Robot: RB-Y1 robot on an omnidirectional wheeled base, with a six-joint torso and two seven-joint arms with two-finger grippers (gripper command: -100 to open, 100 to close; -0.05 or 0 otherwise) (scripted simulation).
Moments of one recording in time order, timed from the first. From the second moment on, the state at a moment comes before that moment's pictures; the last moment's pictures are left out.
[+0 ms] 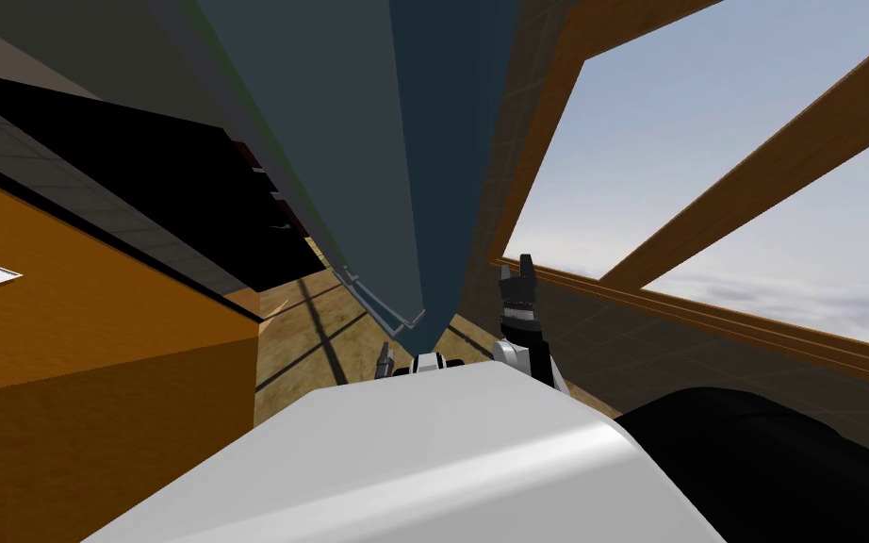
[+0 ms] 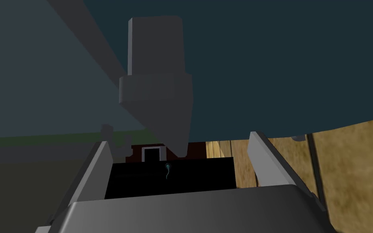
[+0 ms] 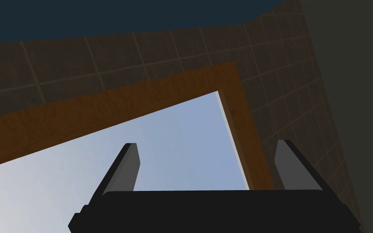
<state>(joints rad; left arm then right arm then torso) 0.23 -0.04 -0.09 -0.67 0.01 -1.16 -0.07 0.53 0.01 -0.03 -2.33 -0.07 -0.48 0.12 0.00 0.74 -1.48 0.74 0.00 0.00</state>
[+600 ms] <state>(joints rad) 0.21 -0.05 -0.09 -0.70 0.01 -1.10 -0.08 0.53 0.01 -0.03 -2.33 -0.07 -0.48 0.12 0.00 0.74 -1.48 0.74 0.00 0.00</state>
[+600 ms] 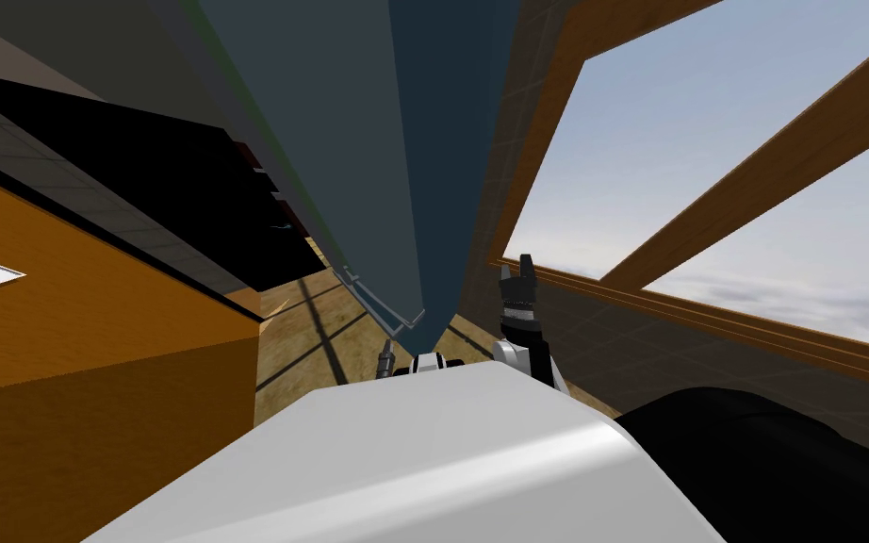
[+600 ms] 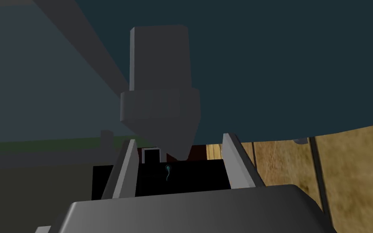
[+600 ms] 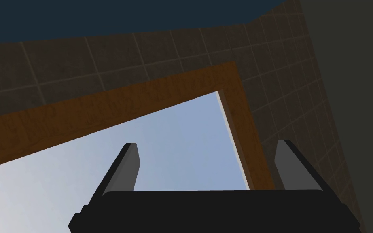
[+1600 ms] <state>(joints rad) 0.20 0.11 -0.09 -0.65 0.01 -1.12 -0.07 0.53 0.01 -0.03 -2.33 -0.07 -0.48 0.12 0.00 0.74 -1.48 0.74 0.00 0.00</state>
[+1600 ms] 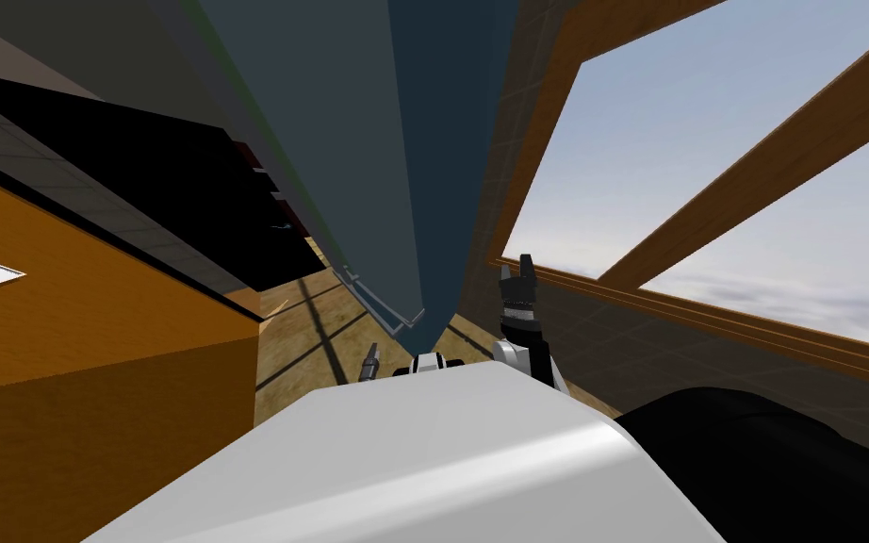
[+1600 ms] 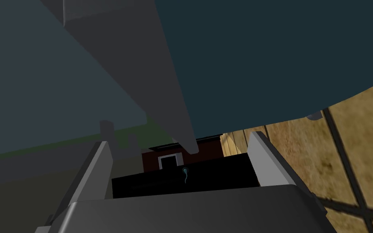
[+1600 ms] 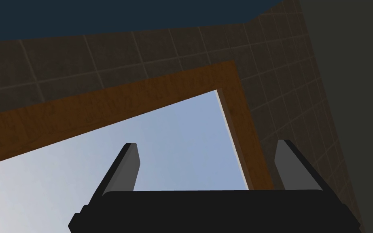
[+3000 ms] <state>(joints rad) 0.12 0.05 -0.09 -0.74 0.02 -0.97 -0.08 0.53 0.01 -0.03 -2.33 -0.07 -0.48 0.12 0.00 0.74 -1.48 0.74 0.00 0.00</state>
